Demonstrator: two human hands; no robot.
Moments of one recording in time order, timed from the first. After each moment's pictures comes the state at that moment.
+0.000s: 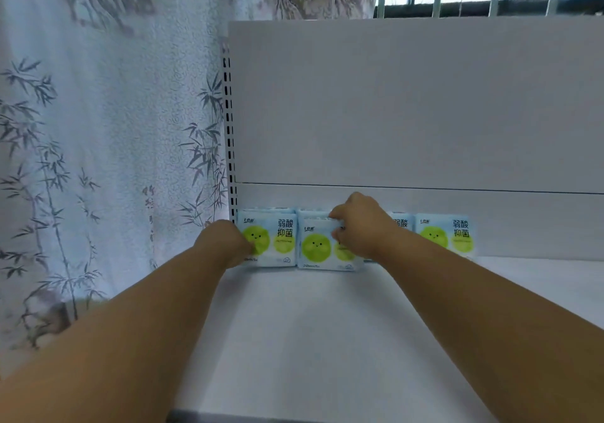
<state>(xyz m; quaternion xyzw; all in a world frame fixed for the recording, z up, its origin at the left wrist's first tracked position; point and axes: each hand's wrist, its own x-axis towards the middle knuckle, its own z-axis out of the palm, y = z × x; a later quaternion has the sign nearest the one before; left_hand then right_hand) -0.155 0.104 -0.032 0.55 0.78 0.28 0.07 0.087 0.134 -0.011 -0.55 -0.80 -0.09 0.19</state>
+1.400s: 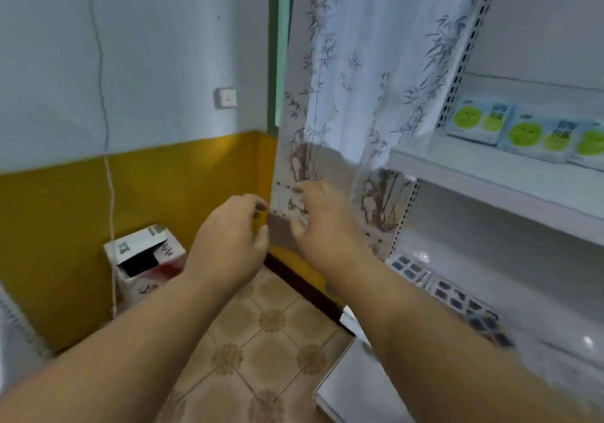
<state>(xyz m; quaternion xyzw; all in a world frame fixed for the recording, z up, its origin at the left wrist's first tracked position) -0.206 -0.420 -0.183 0.42 0.83 0.35 -0.12 -0.112 -0.294 -0.171 -0.21 -0.92 0.11 0.32</state>
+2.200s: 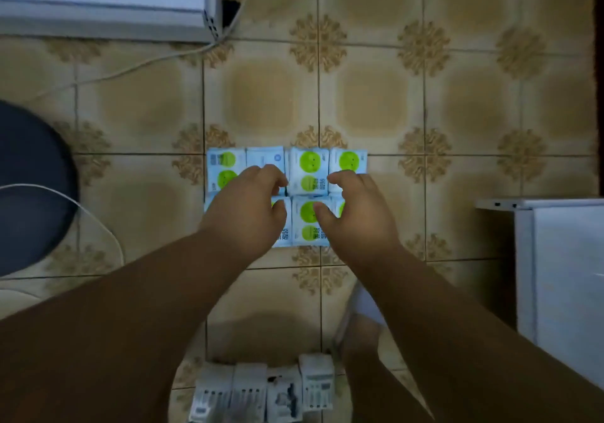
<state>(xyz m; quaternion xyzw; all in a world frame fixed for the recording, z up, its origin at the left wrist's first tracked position) -0.200 -0.656 -0.939 0.01 0.91 0.29 0.29 -0.178 -0.488 -0.939 -0.13 -0.92 0.29 -0.24</state>
